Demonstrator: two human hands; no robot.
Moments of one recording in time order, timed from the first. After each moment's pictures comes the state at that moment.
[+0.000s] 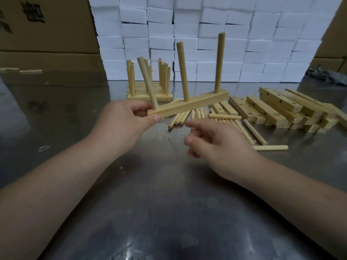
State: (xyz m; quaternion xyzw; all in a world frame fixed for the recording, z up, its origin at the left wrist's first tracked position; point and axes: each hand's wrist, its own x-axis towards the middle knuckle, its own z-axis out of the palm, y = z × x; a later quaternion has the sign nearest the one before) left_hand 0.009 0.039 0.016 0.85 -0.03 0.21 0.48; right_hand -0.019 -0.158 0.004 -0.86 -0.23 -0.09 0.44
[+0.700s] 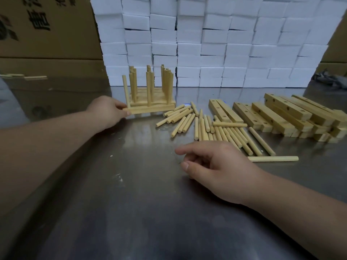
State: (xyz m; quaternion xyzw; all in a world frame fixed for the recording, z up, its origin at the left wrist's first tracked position) left_hand 0.121 0.112 0.010 0.94 0.10 0.15 0.28; right_hand -0.017 -0.157 -0.002 -0.88 -0.31 -0.06 0.37
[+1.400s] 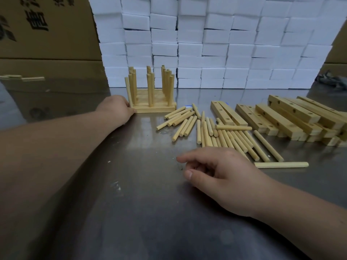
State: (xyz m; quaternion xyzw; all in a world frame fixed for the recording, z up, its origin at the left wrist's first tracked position) left_hand 0.167 0.104 0.004 0.97 0.11 0.14 0.16; right_hand -0.015 -0.158 -0.001 -0.89 -0.31 -0.04 0.34
